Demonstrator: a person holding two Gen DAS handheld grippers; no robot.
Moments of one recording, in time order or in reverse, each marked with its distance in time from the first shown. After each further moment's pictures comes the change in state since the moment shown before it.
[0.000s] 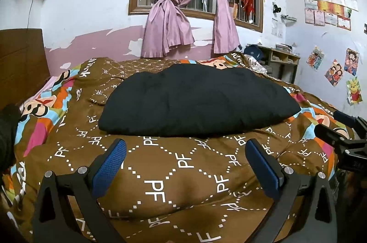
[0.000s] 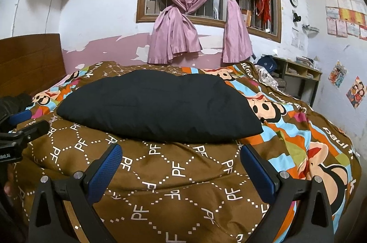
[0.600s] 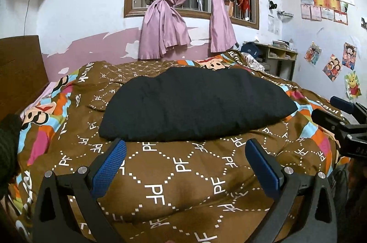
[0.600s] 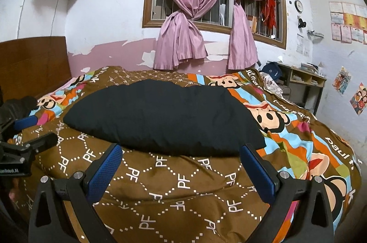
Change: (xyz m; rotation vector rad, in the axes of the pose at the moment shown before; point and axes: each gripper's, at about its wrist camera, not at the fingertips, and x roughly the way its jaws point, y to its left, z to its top) left arm -0.003 -0.004 0.011 0.038 0.011 -0.002; right arm -0.007 0.008 0.021 -0.029 -0.022 0.033
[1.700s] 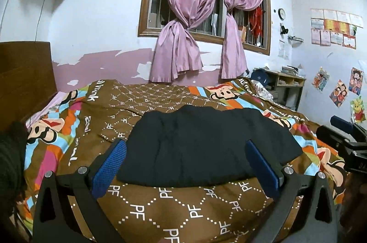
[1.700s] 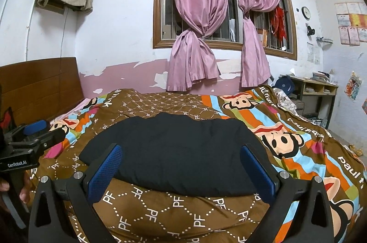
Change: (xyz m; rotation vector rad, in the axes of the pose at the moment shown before) left arm -0.014 0.032 0.080 -0.072 -0.118 0.040; right arm 0.000 0.005 0.076 0.028 -0.108 0.094
